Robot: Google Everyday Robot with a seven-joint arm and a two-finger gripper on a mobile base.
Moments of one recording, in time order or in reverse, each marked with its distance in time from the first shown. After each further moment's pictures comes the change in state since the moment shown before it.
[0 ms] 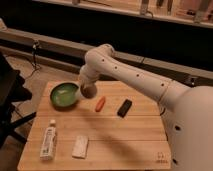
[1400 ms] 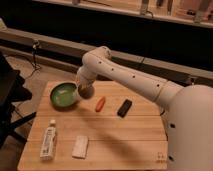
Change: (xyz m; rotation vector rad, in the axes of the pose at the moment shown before) arm -0.008 -0.009 0.019 0.017 -0.008 -0.028
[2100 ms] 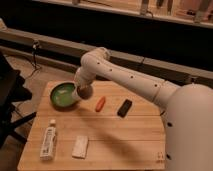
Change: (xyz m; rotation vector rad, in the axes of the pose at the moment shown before) arm -0.002 -0.003 0.008 0.004 -0.003 -0.013
